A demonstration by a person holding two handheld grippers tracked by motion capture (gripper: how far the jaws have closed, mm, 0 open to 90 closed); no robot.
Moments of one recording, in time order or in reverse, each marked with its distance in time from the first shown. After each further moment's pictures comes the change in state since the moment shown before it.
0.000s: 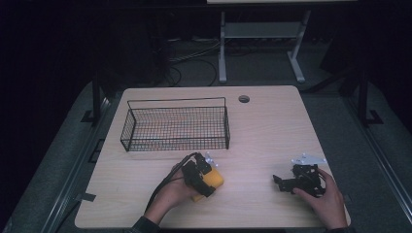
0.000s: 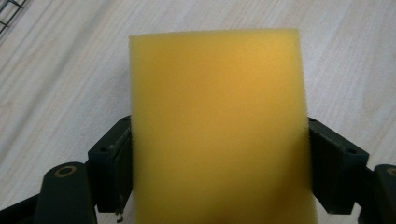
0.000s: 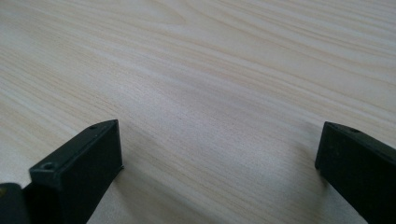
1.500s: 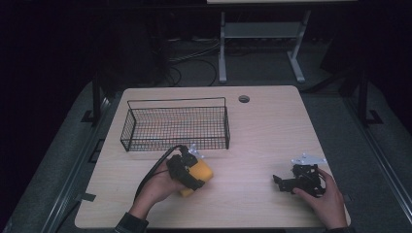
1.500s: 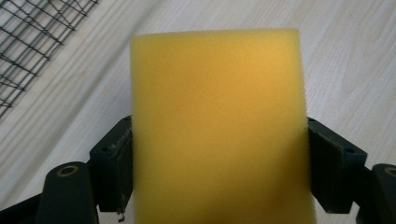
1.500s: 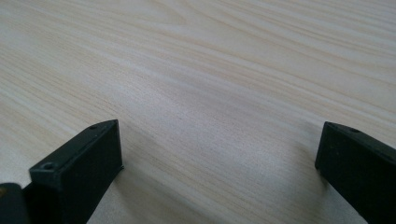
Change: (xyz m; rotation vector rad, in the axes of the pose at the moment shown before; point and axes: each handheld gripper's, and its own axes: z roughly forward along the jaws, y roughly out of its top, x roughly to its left) left arm 0.022 -0.014 -0.043 -0.045 -0.023 -0.056; right arm 0.000 0.000 0.000 0.001 -0.001 0.002
